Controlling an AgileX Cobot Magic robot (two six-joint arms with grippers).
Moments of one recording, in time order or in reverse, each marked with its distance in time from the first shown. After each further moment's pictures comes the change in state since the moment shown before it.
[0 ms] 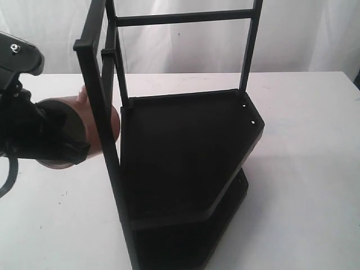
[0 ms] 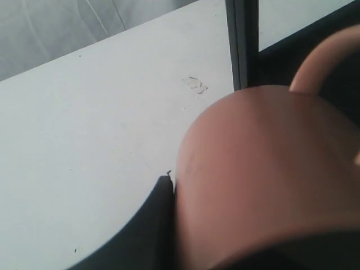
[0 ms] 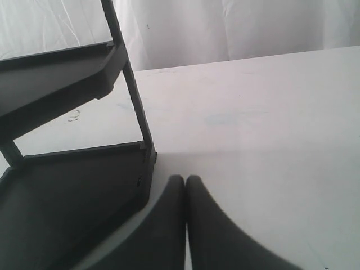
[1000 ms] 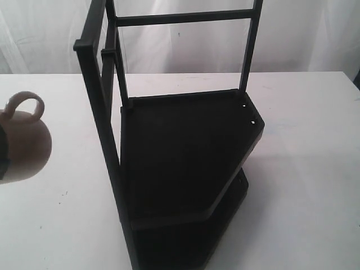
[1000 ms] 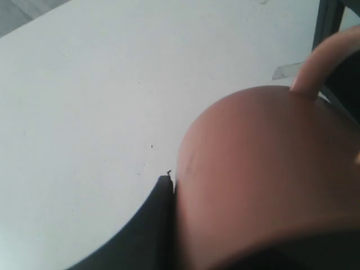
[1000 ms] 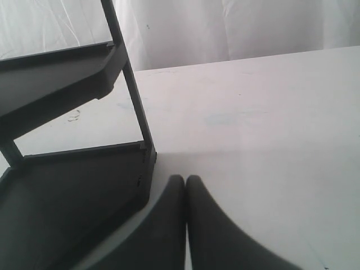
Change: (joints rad) left arm 0.000 -0.162 -0.105 -0.325 0.427 0.432; right arm 0.000 0.000 0.000 0.000 0.000 0.000
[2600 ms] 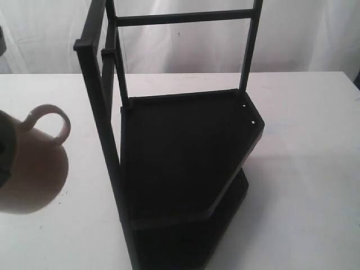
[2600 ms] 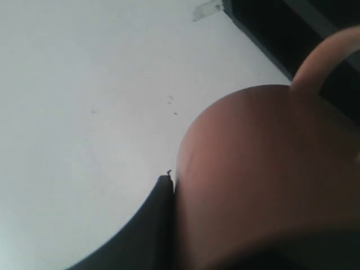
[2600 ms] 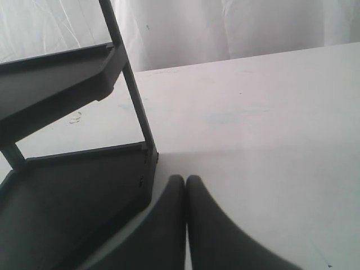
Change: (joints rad) left arm 0.010 0.112 -0.258 -0.349 0.211 0.368; right arm 0.000 0.000 0.000 0.000 0.000 0.019
